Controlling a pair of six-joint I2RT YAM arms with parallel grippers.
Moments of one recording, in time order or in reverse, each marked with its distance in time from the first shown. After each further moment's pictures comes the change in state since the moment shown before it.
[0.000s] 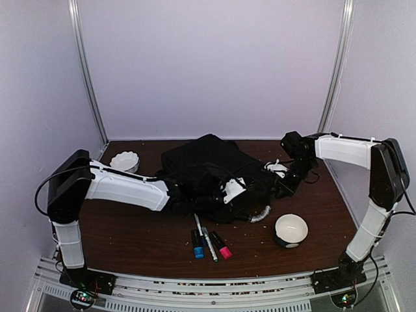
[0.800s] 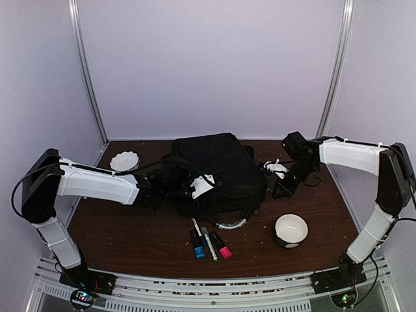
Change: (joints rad) left arm 0.137 -0.233 -0.238 -0.096 -0.067 0.154; right arm 0.027 -0.081 -0.084 0.103 -0.056 0.024
